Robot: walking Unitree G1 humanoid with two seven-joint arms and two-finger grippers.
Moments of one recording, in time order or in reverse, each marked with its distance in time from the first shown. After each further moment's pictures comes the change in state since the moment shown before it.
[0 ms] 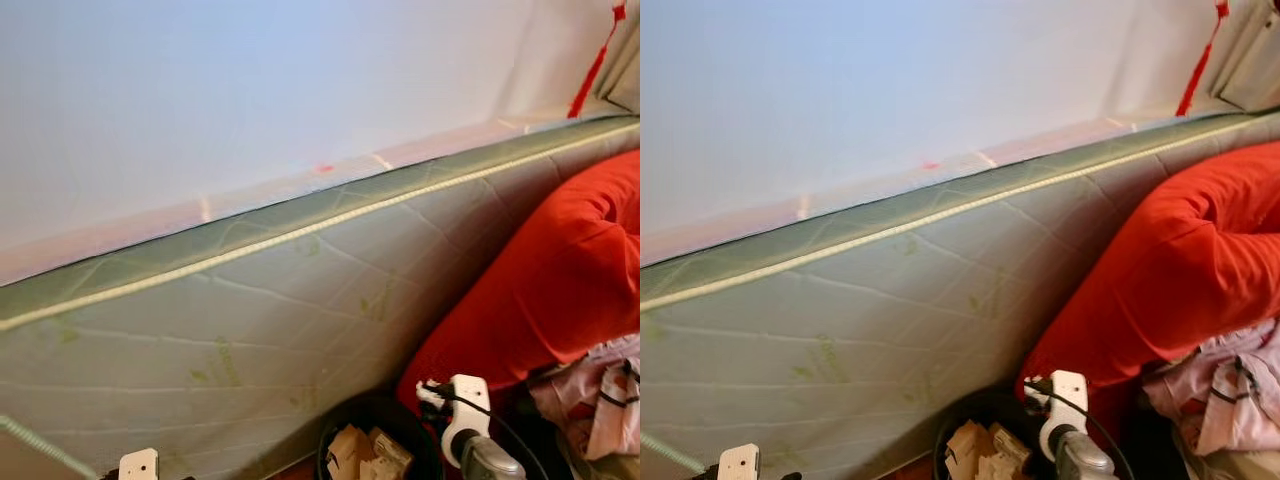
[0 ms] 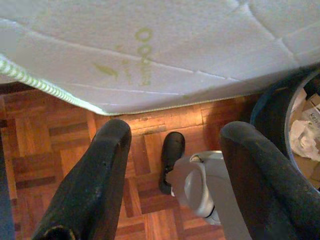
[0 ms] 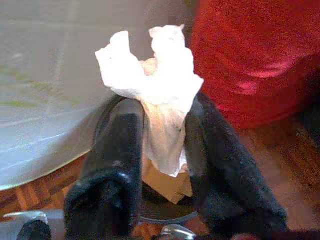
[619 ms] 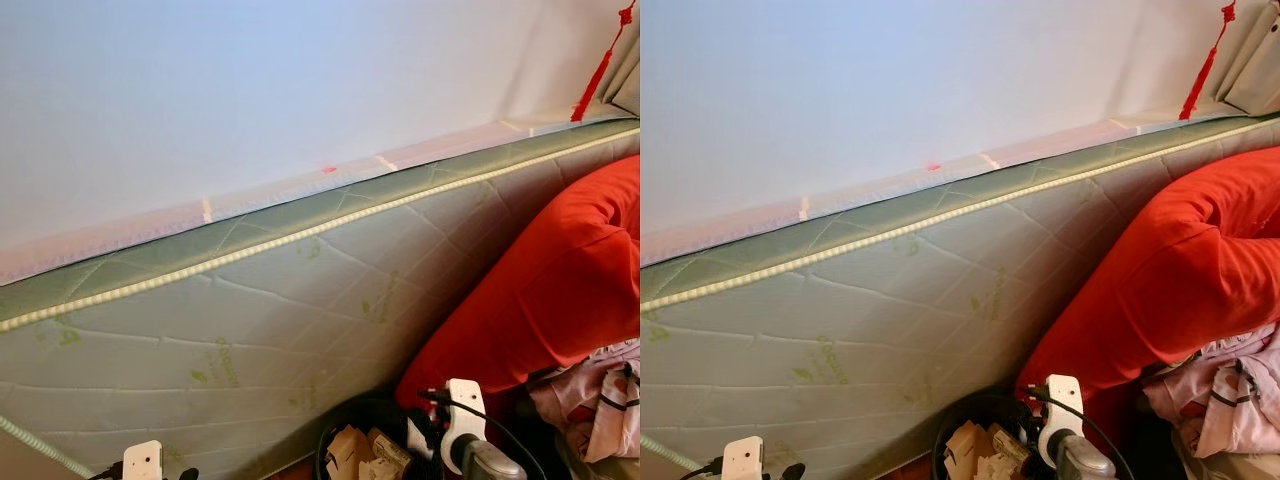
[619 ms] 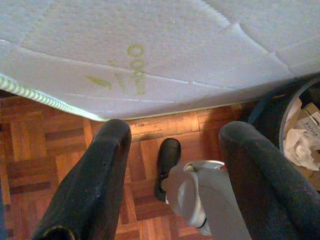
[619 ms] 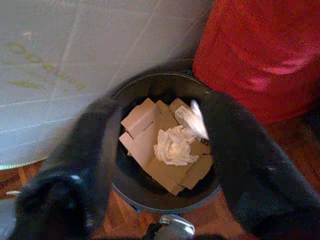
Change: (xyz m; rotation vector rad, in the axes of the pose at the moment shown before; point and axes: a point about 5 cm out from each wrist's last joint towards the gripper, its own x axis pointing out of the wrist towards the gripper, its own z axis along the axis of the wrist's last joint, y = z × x) left arm 0.004 -0.007 0.008 -0.012 -0.022 0.003; right arm -0.003 -0.003 -0.007 -0.028 0.040 0.042
